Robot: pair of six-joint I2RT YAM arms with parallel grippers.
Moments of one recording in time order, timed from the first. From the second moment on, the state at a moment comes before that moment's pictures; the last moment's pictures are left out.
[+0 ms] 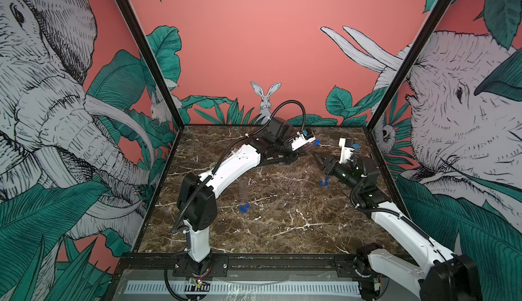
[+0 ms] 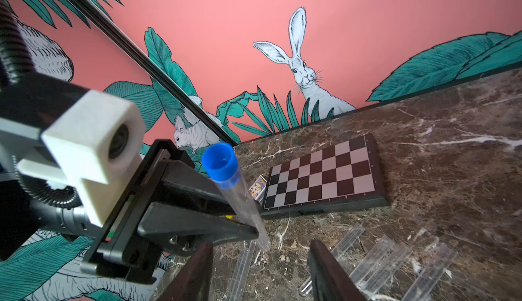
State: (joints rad) left arm -0.76 1.85 1.75 -0.50 0.46 0.45; right arm 0.32 1.04 0.67 0.28 -0.38 0.64
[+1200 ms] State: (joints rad) left arm -0.85 1.87 1.66 -0.38 0.32 0.45; right arm 0.35 1.12 0.75 0.31 -0.29 0.69
